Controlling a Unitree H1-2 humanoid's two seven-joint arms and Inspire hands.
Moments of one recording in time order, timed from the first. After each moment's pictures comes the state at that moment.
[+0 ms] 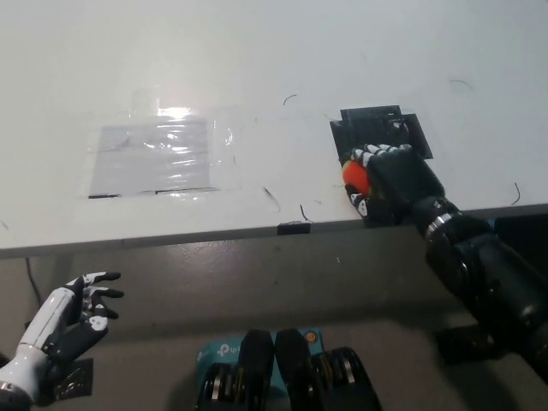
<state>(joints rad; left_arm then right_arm) -0.07 0.40 0.02 -0.01 0.06 0.15 -0.18 -0.74 -0.32 0.61 0.70 -0.74 -0.11 -0.27</state>
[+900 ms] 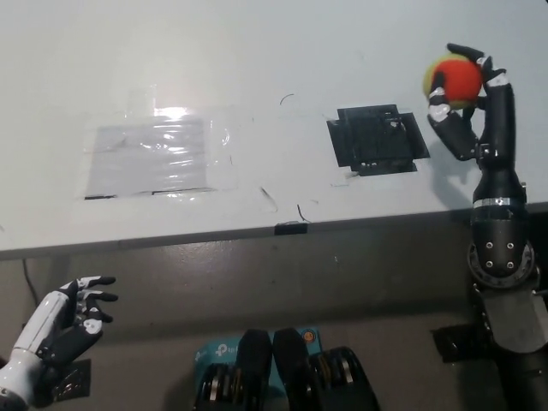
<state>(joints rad) -0.05 0.40 0.04 -0.01 0.07 0.13 -0.18 -0.63 -0.09 -0.05 0.40 -0.28 -0.26 -0.32</state>
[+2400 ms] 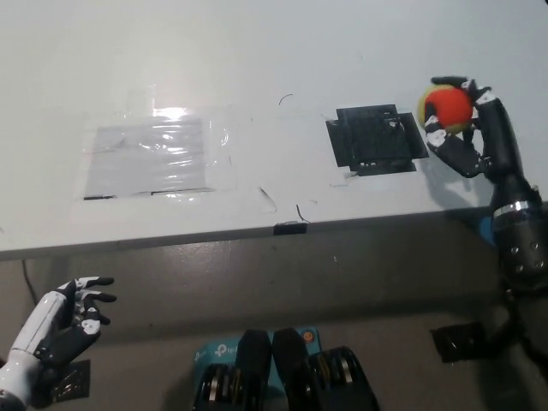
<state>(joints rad) -0.05 0.40 0.05 -0.01 0.07 0.11 -0.18 -0.63 -0.30 0.18 0.42 -0.34 -0.11 -0.18</state>
